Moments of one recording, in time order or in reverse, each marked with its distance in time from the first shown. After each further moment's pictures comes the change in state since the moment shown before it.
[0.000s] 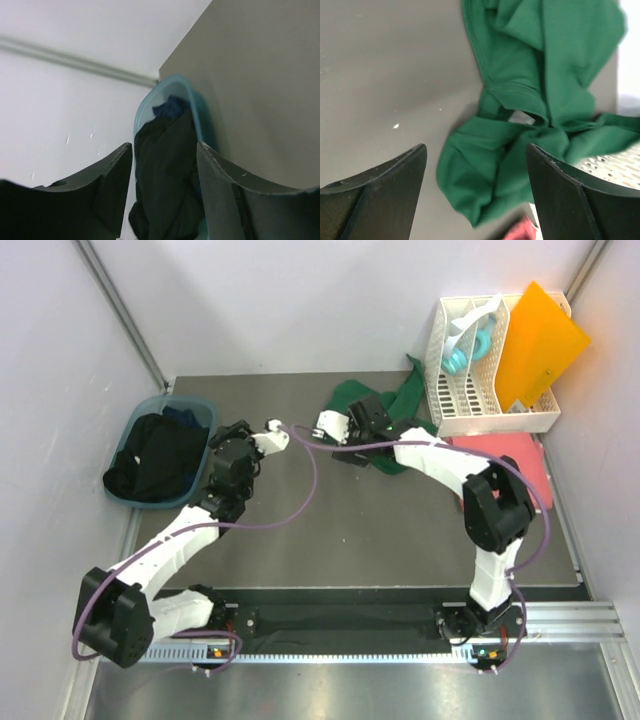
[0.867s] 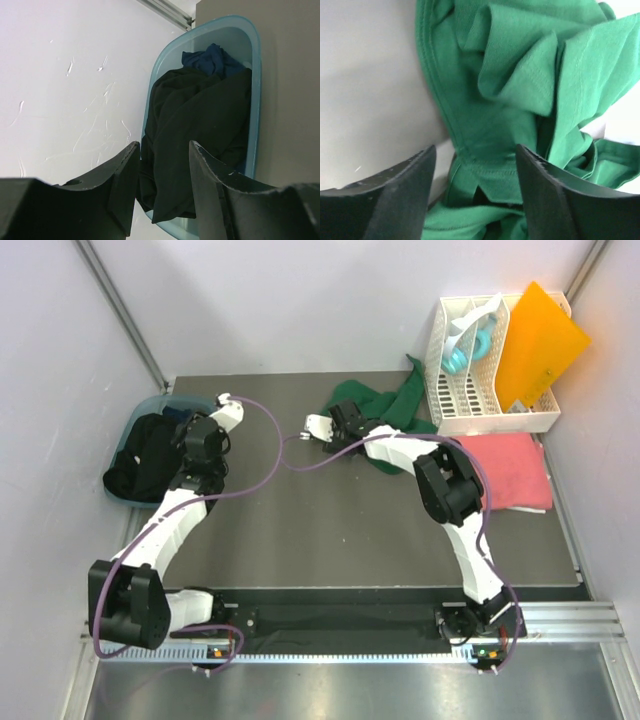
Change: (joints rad) left arm 0.294 0.094 0.098 -0.041 -0.052 -0.160; right arm 0.004 0.397 0.245 0.132 0.137 -0.102
